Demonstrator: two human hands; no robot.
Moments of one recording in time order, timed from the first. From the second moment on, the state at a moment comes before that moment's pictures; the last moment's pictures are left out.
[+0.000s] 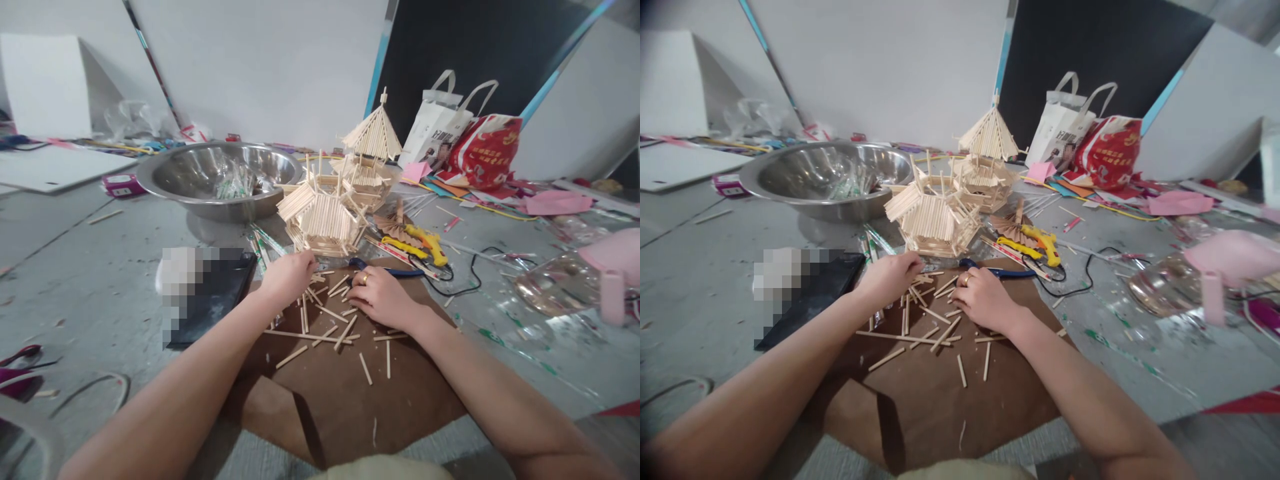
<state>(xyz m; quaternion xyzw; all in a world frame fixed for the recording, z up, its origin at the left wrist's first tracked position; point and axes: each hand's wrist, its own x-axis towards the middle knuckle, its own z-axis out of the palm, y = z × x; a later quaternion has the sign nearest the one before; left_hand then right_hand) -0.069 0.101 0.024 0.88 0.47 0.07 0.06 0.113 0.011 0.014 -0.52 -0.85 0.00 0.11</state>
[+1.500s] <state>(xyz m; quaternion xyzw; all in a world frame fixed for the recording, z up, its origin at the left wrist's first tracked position) -0.053 0.068 0.028 0.94 0.32 0.03 0.14 0.071 -0.038 0.042 -0.48 -0.86 0.10 -0.14</state>
